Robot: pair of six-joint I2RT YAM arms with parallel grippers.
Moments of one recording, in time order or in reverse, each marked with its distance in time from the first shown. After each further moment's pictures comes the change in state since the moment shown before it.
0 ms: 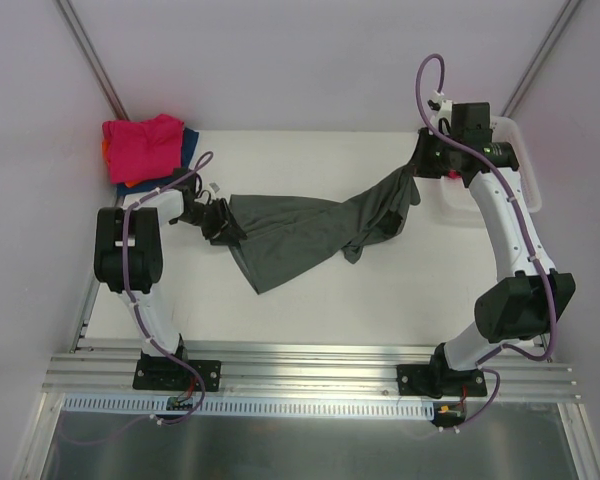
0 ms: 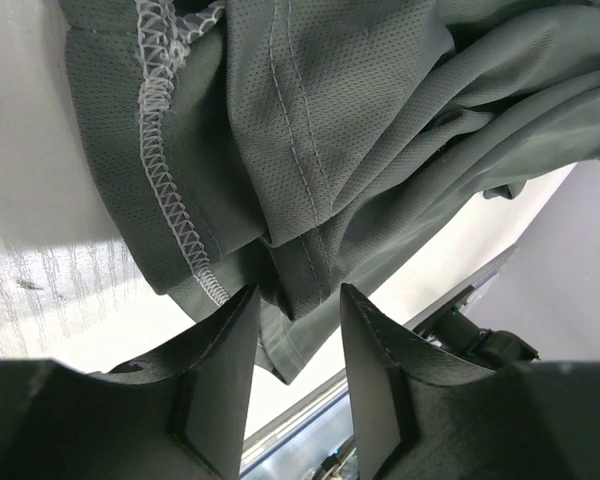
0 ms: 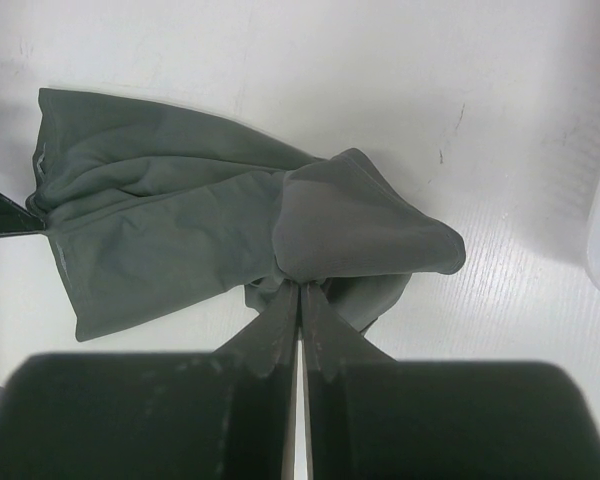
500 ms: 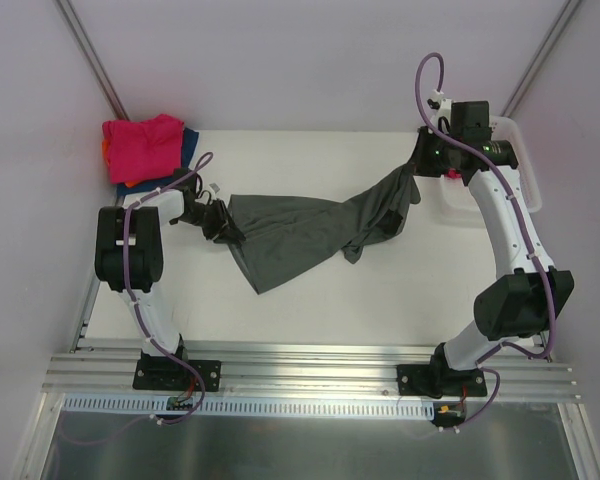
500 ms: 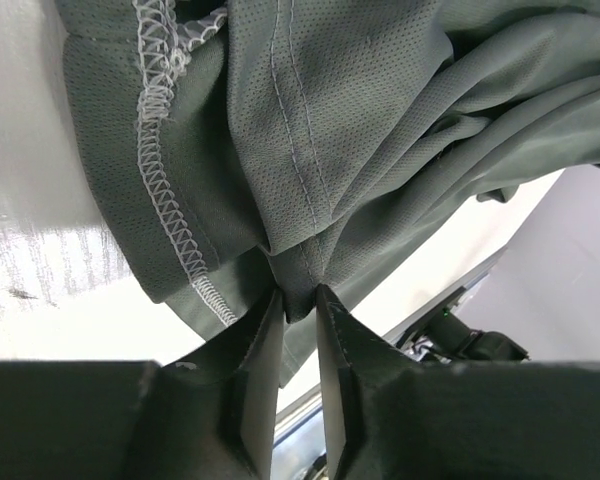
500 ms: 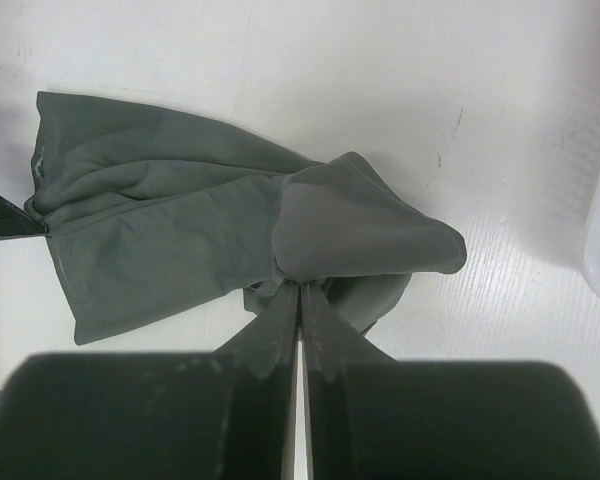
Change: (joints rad) left arm 0.000 0.013 0.000 0.010 0.010 -0.022; right arm 0.000 0.016 0.019 -0.001 0.003 0.000
